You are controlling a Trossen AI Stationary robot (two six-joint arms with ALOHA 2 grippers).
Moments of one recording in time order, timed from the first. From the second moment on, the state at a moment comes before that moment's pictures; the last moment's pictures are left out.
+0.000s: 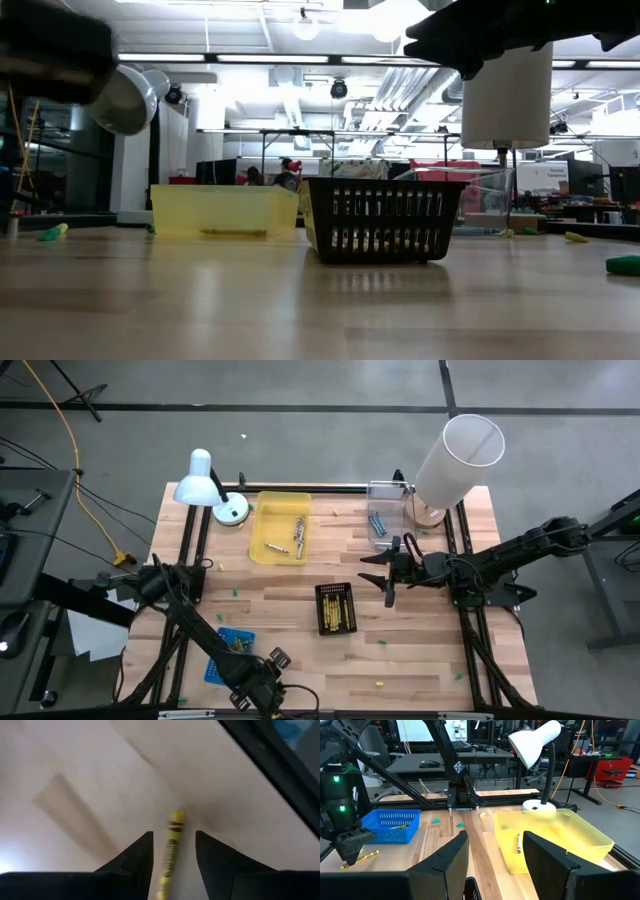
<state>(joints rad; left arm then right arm) -0.80 2.01 1.37 -0.71 -0.09 -0.01 0.22 1.09 0.45 0.56 0.38 0.02</state>
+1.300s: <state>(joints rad) -0.75 2.01 1.29 -0.69 -0.10 -0.14 0.22 1.09 0.45 0.53 0.38 0.03</state>
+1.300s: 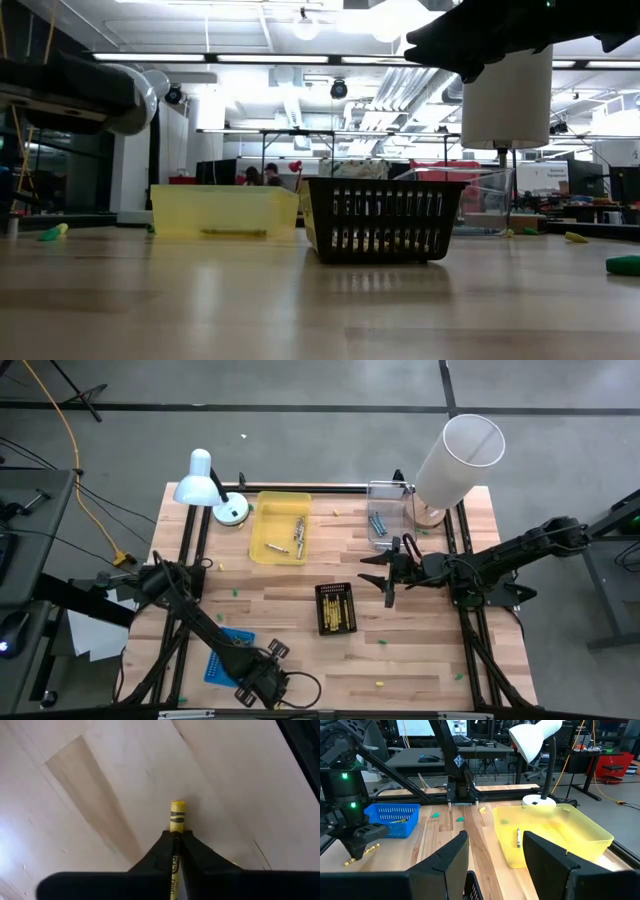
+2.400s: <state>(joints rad) -0.41 1.46 0.67 0.48 -0.50 0.20 0.22 1.09 0.45 0.49 0.38 0.05</state>
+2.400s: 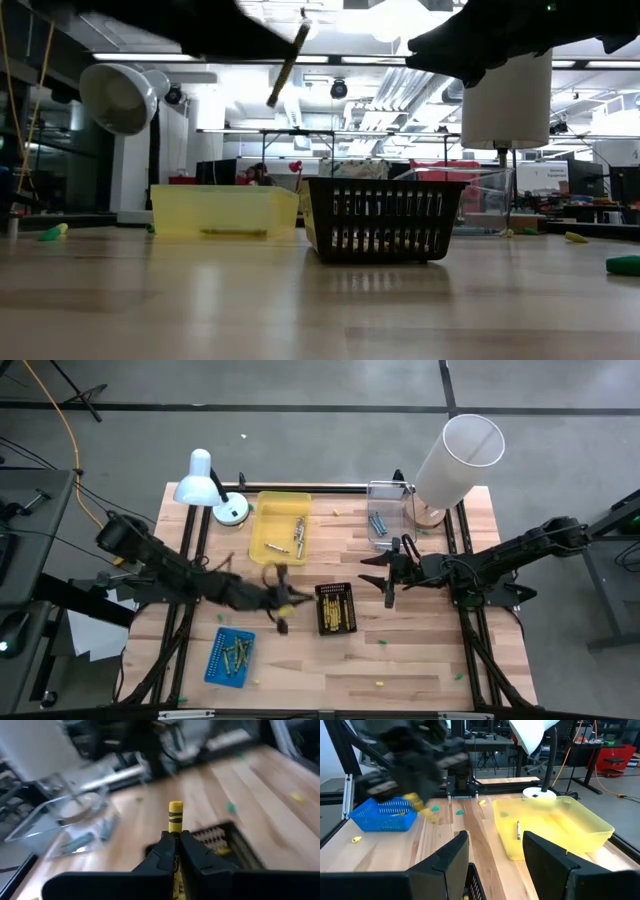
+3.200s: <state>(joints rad) -0.16 1.45 0.43 1.21 -0.32 0.08 0.17 1.49 0.50 0.97 0.30 -0.03</state>
